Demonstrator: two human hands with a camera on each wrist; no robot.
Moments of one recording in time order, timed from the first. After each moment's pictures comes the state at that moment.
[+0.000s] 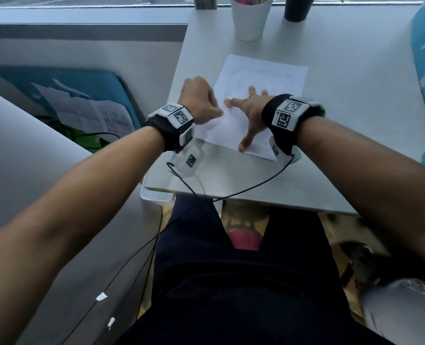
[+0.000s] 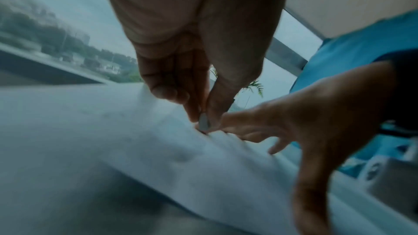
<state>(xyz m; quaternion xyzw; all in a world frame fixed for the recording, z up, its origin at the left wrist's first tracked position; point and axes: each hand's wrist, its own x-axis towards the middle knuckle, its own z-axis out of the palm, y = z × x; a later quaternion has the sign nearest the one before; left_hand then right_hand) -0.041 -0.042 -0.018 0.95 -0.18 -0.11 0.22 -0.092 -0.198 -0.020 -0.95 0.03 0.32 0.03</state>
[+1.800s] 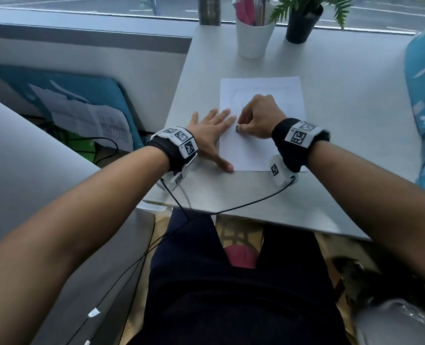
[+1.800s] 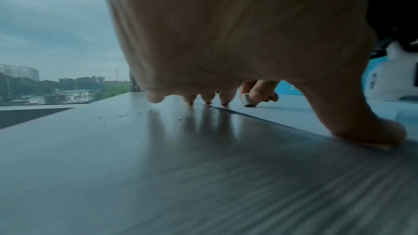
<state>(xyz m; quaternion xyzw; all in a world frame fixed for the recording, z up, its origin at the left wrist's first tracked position) -0.039 -0.030 -0.054 0.89 -0.39 -0.26 0.00 -0.083 -0.211 -0.026 -0.97 0.02 0.05 0.24</state>
